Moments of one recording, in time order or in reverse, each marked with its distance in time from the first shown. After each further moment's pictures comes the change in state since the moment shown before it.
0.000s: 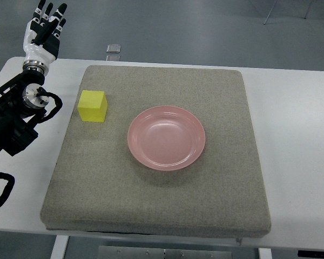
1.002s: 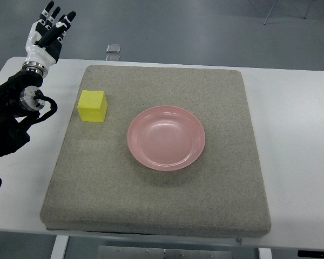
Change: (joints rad) left arm -0.040 0.107 0.260 -0.050 0.013 0.000 0.015; right arm 0.000 0.000 0.000 0.000 0.000 0.000 0.000
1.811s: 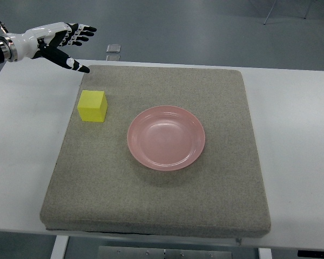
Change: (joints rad) left arm -0.460 0.366 0.913 -0.382 0.522 -0.112 0.017; right arm 0.000 0.000 0.000 0.000 0.000 0.000 0.000
